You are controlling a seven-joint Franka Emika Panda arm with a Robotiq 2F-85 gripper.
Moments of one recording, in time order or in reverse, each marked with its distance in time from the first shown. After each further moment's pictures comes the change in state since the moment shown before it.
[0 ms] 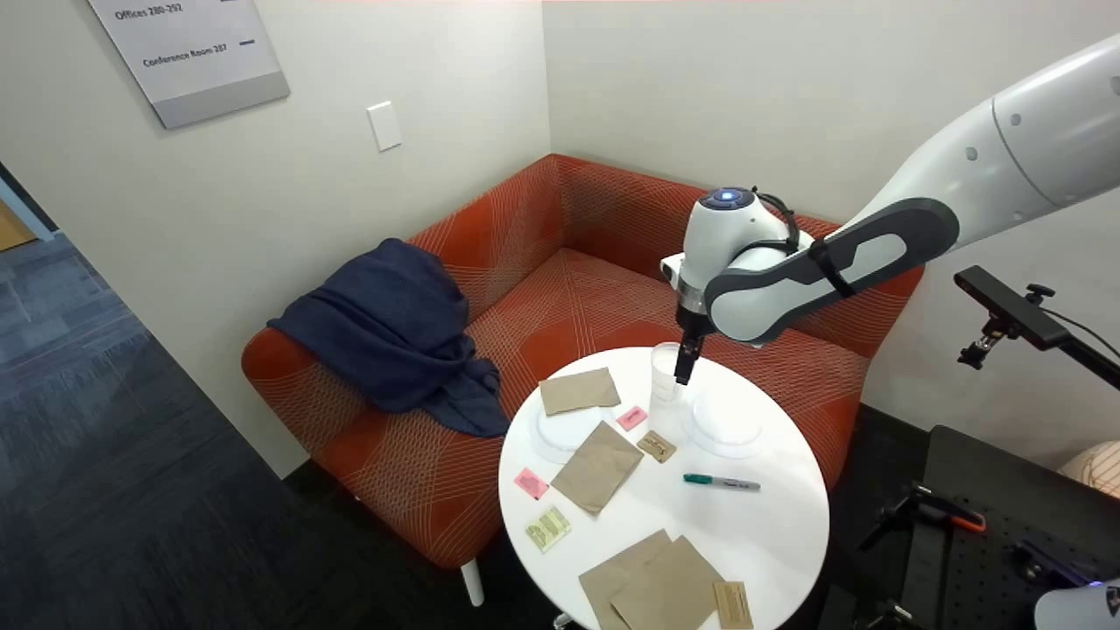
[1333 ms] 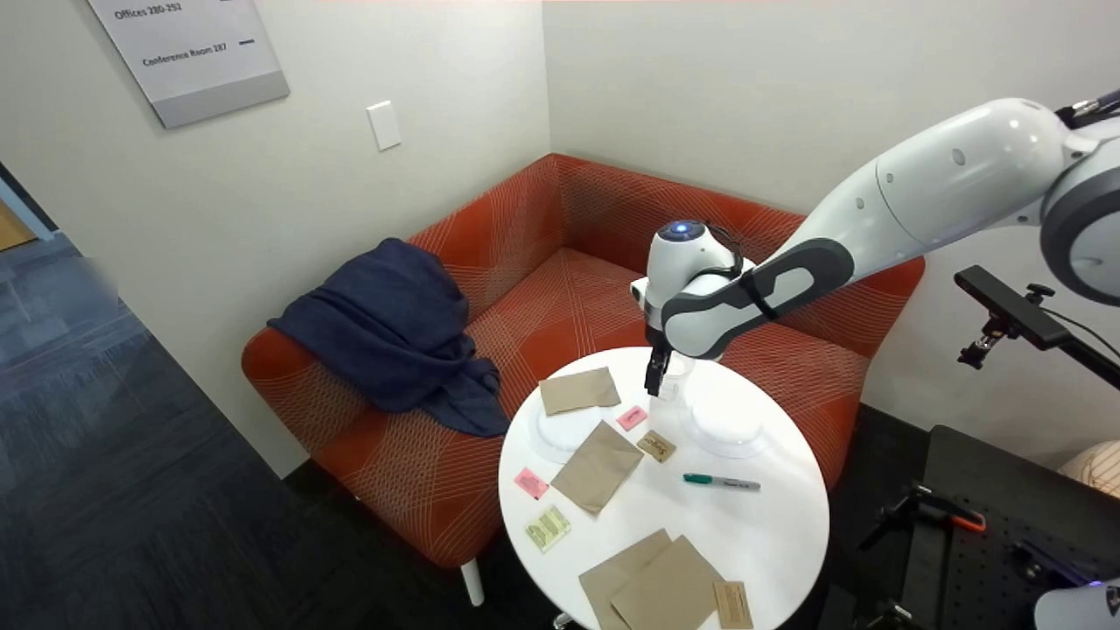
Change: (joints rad) arm -0.028 0.274 0.031 0.254 0.002 -0.002 -0.019
